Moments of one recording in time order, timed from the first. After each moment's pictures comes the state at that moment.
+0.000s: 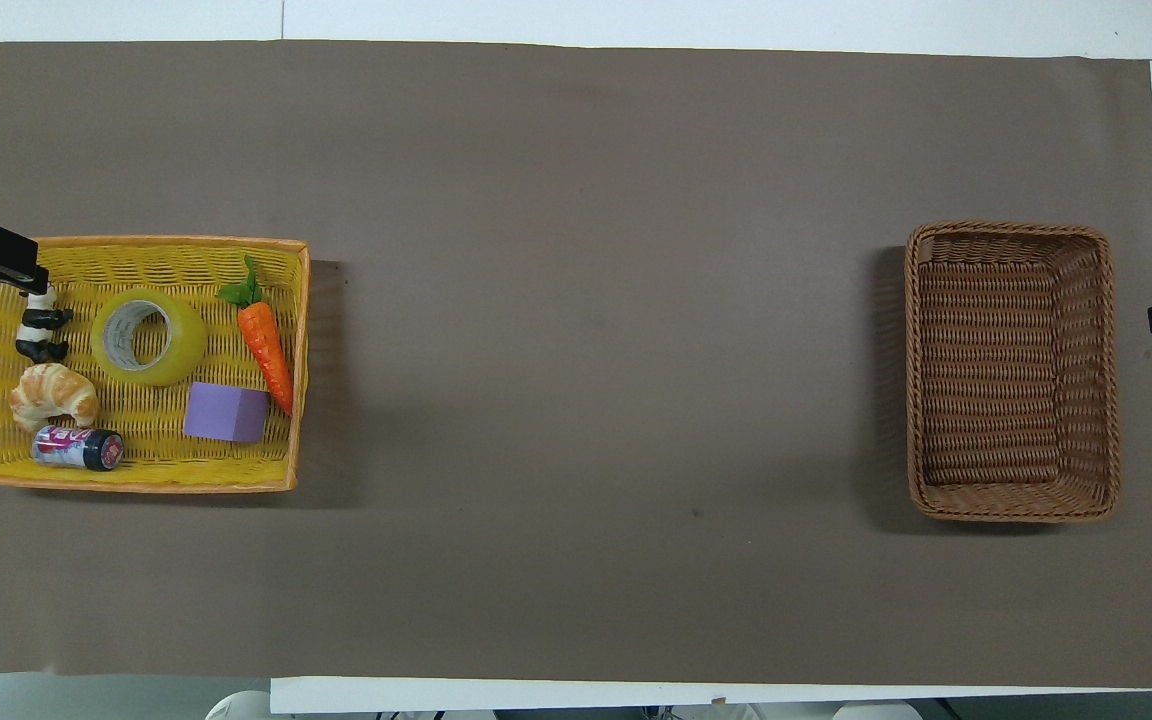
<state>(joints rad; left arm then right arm) 0.00 0.02 -0.07 -1.58 0.03 1.50 -0.01 0.03 -0.01 -0.20 -1.56 -0.02 1.40 -0.08</state>
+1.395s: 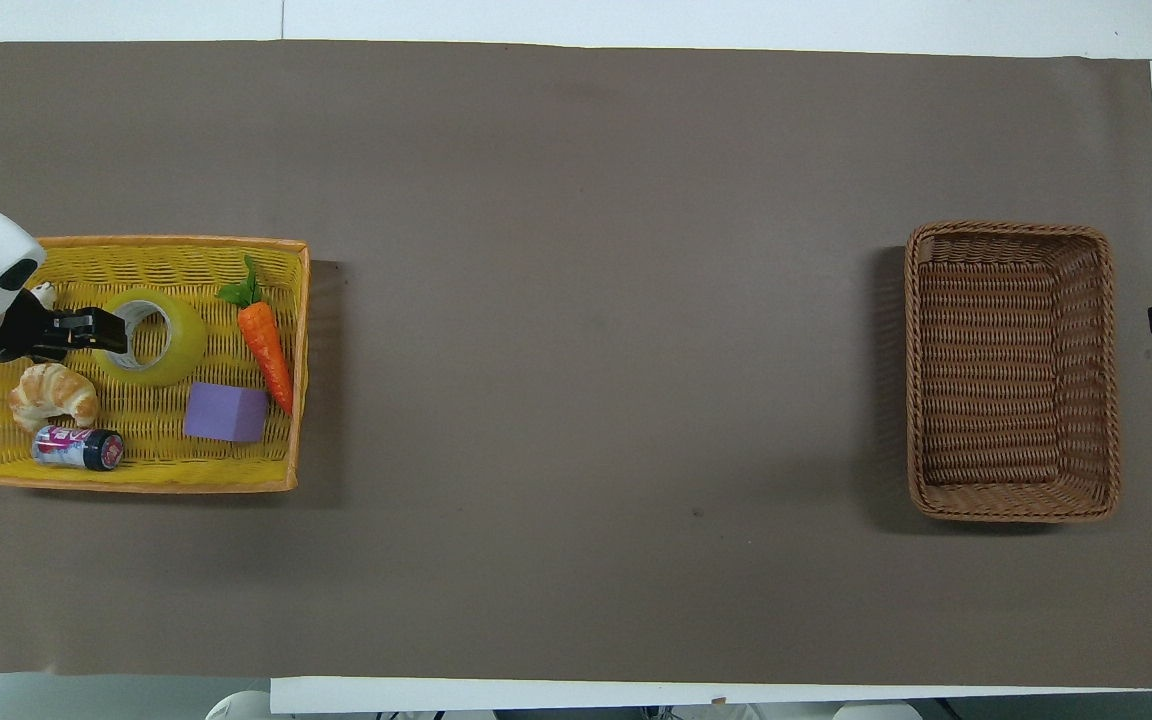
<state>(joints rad) 0.11 0.00 -0.06 -2.16 0.03 2.10 0.02 0.03 -0.01 -0.20 -1.56 -0.02 1.40 -0.08</state>
